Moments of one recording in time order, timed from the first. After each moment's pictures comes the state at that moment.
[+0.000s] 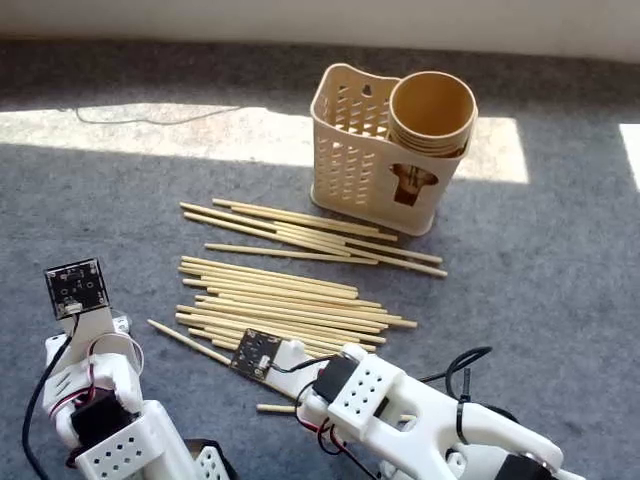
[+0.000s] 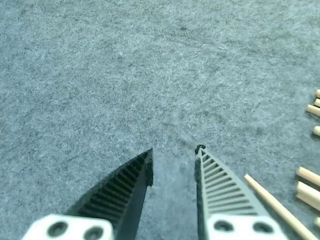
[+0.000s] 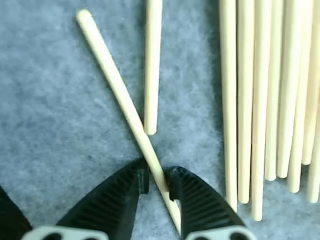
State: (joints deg) left arm -39.6 -103.8 94.4 61.9 -11.0; right arm -61.7 -28.8 68.6 58.3 15.1
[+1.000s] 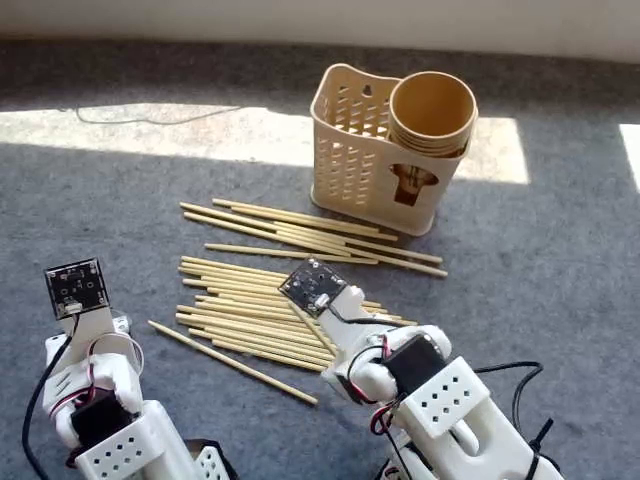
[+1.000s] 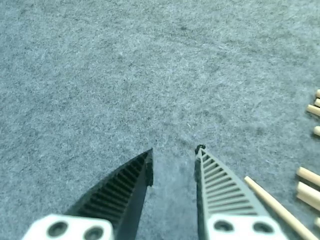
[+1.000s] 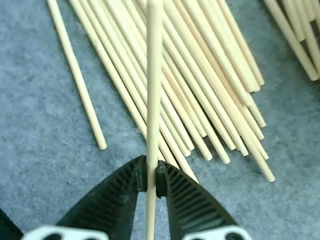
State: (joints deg) left arm -39.6 -103.8 94.4 61.9 -11.0; right arm -41.2 -58.4 61.7 73.5 15.2
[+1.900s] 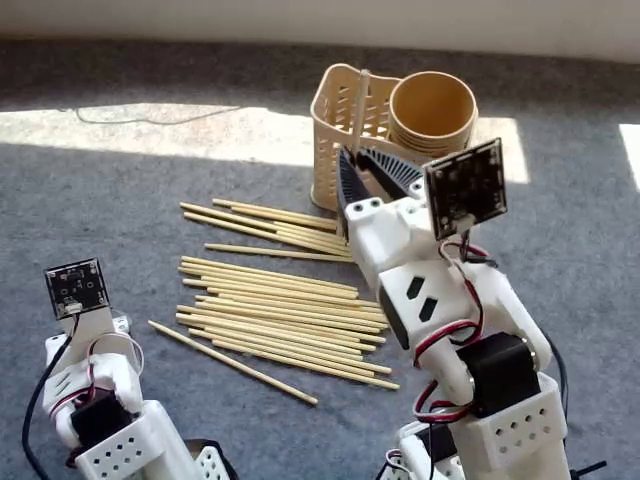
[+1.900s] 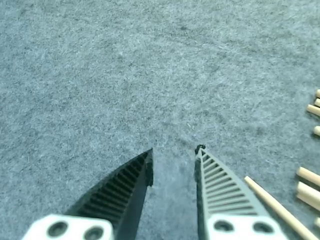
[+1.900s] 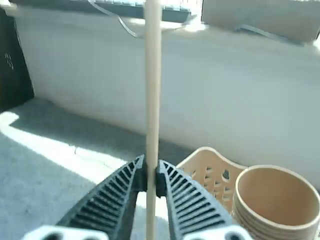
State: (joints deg) left arm -39.6 -103.8 94.4 61.9 -11.0; right arm -28.1 -59.1 29.5 39.5 3.7
